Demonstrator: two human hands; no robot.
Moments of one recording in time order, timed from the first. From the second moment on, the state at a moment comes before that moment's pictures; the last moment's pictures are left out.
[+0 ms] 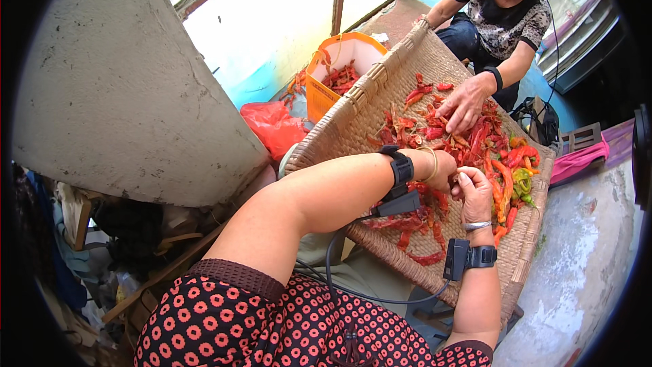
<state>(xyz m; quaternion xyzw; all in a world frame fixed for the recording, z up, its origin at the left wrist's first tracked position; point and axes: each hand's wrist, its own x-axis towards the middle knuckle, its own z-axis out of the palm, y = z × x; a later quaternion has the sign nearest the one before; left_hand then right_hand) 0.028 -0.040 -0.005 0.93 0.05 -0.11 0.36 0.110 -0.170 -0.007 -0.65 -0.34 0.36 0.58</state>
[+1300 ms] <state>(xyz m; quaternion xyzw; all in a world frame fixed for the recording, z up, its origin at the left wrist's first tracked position) 0.038 -0.033 -0.031 0.91 0.08 0.04 0.40 0.116 -0.168 -0.013 -0.73 -0.35 0.32 0.49</state>
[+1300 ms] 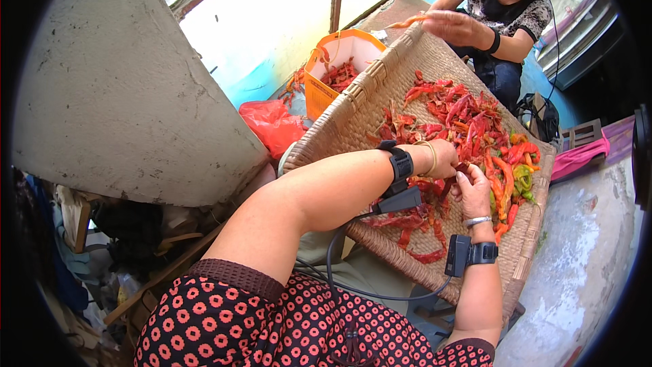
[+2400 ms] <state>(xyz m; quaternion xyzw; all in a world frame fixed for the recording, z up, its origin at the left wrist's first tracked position) 0.031 -0.039 -0.019 0.96 0.03 -0.16 0.22 0.117 -0.170 -0.034 -0.74 -0.38 0.33 0.44</state>
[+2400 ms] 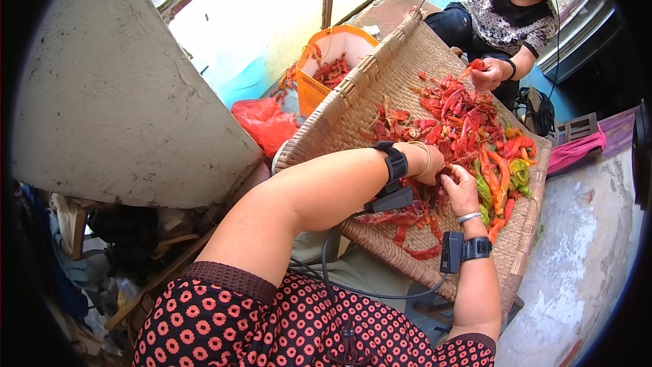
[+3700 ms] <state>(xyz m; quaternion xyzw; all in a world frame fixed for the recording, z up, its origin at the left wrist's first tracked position) 0.041 0.004 -0.023 0.81 0.21 0.33 0.43 0.118 -0.169 -0.023 -0.73 -0.39 0.34 0.46</state>
